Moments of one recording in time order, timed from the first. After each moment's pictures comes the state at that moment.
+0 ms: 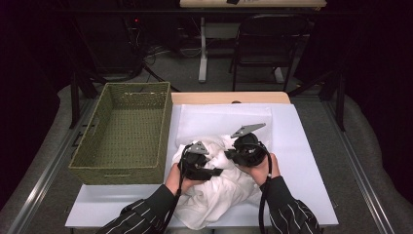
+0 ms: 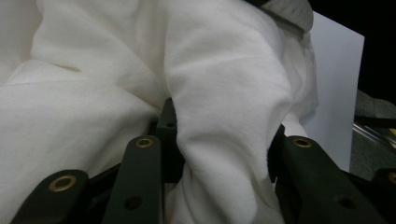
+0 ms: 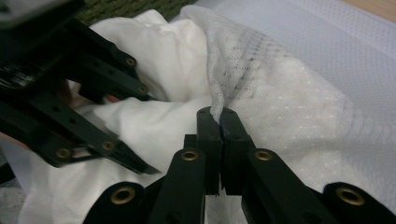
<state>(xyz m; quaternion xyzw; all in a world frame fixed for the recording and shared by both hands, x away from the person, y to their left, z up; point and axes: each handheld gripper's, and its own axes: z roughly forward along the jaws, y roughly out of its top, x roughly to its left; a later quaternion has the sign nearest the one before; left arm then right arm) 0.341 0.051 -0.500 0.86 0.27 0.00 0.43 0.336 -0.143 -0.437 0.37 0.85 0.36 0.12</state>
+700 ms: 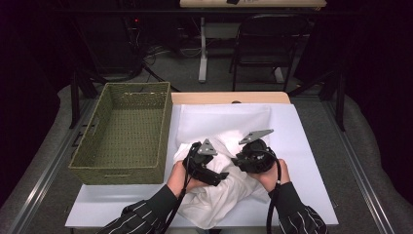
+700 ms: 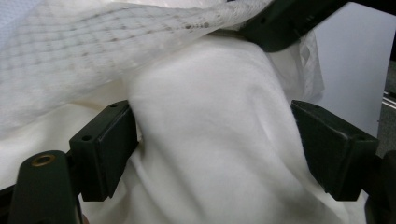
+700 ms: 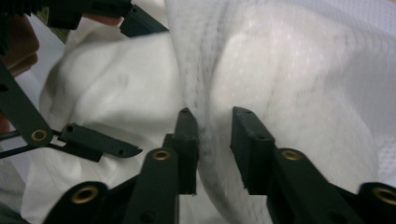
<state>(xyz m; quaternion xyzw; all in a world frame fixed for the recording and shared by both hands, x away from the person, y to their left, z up) 0.333 0.032 -0.482 0.89 0.24 0.06 0.39 0.320 -0.164 -0.441 0.38 0.86 0.32 0.13</state>
